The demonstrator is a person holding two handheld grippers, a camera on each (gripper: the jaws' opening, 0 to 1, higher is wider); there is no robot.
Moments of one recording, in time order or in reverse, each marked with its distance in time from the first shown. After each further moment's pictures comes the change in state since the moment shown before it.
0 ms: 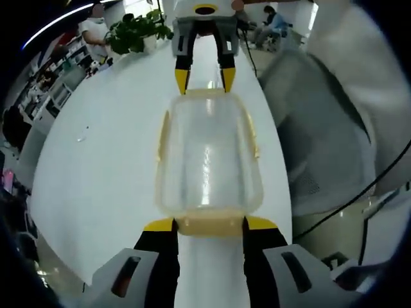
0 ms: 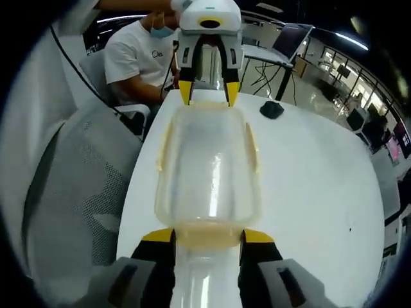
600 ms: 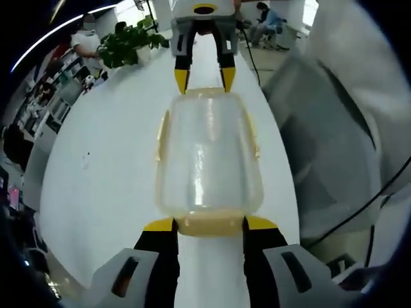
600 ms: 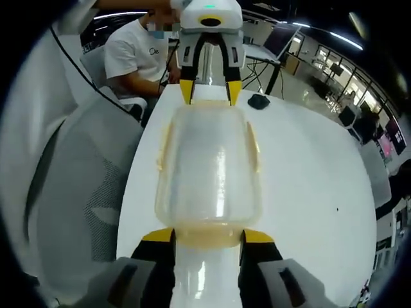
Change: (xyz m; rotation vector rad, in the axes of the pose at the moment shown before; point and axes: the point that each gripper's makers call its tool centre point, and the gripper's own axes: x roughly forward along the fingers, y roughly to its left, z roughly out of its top) left arm 0.019 0.008 0.062 0.062 -0.008 0.026; right arm -0.044 -0.001 -0.047 0.006 0.025 -0.055
